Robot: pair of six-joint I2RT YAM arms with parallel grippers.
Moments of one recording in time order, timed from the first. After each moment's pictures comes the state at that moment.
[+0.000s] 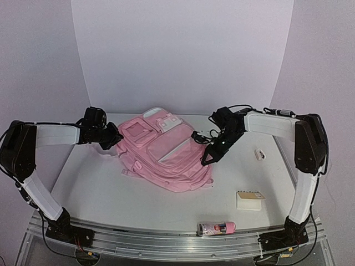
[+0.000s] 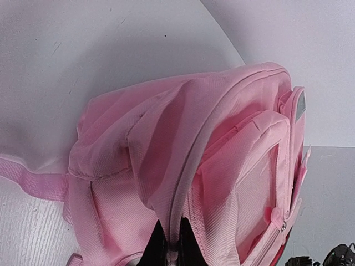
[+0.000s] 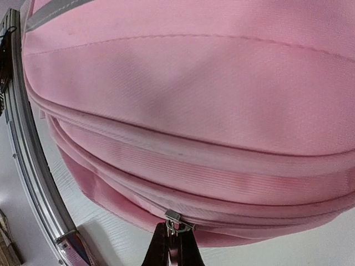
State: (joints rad) left arm -0.30 1.61 0.98 -0.06 0.21 -0.98; right arm 0.58 1.95 1.52 -0.87 -0.50 -0.27
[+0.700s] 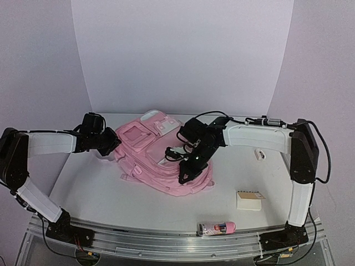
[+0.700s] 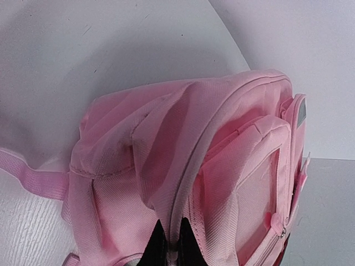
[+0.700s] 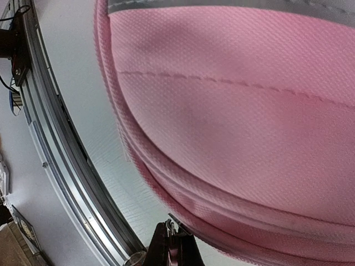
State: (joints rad) left arm -0.35 1.50 0.86 -0.03 0.11 -1.08; right arm 0.90 1.97 1.60 -0.91 -0.41 0.04
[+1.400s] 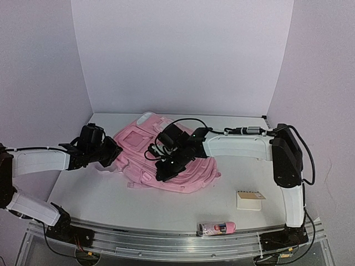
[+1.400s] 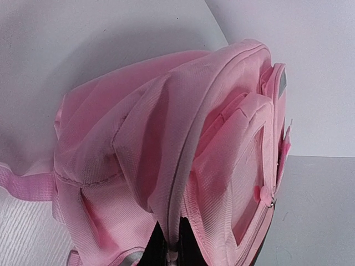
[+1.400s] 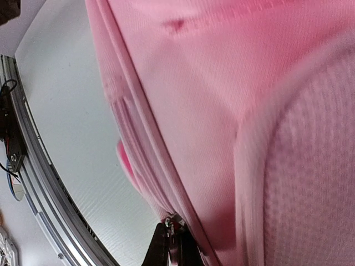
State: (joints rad) left arm -0.51 1.29 0.66 0.02 -0.01 -1.25; right arm 1.02 2.12 1.72 -0.62 -0.22 0.34
